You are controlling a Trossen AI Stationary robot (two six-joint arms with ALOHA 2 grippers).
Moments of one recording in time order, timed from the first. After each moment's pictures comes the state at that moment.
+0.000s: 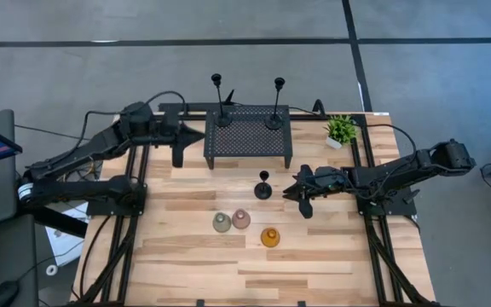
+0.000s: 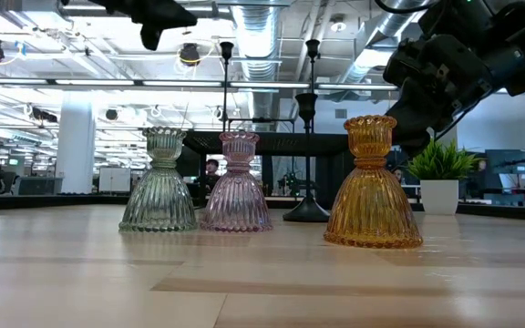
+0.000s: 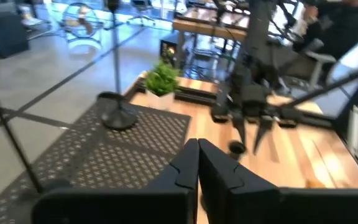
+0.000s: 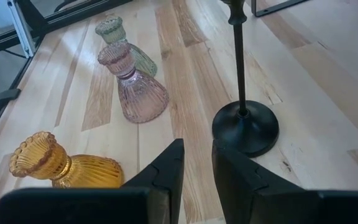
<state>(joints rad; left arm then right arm) 0.47 0.70 0.86 -0.22 0.31 0.02 0.06 1.18 0.35 0.32 0.03 0.34</state>
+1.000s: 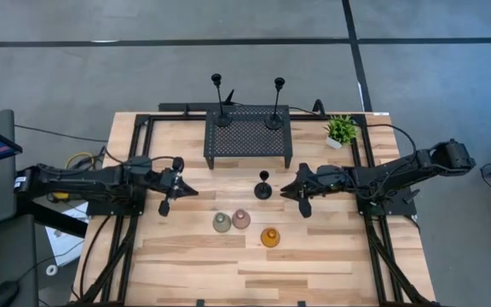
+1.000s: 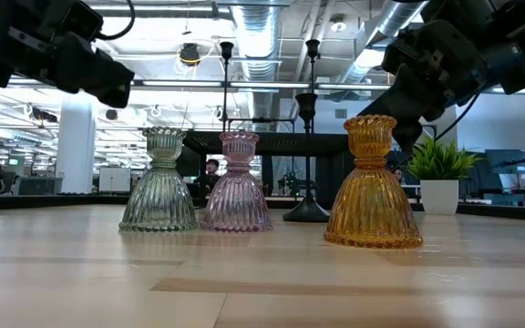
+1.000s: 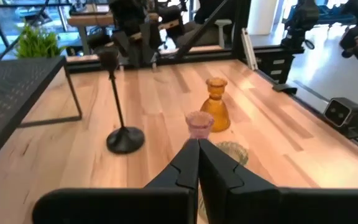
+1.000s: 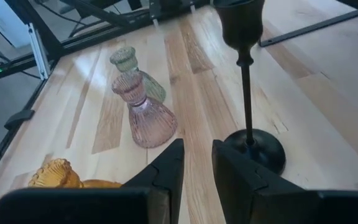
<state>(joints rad) 0.08 0.37 0.16 0.19 0.31 0.13 0.06 1.18 0.35 0.41 0.03 0.33</state>
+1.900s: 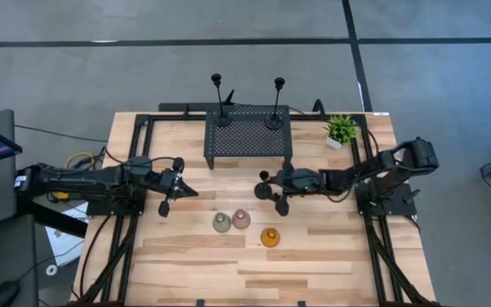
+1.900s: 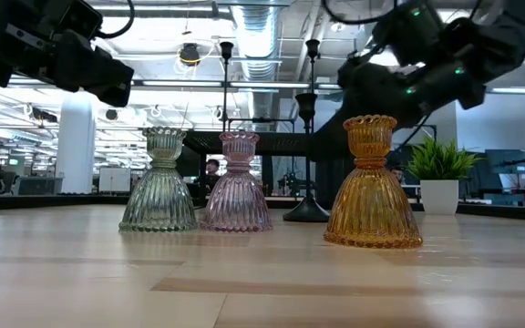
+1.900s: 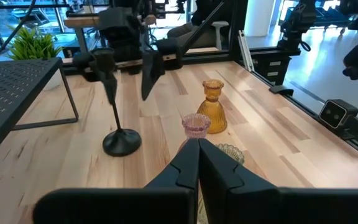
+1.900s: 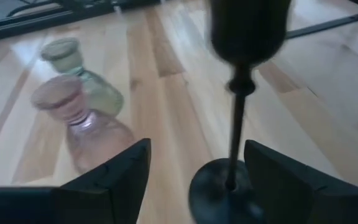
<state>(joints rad) 0.07 0.37 0.16 0.20 0.31 0.12 0.04 1.57 0.53 0.56 0.14 0.25</state>
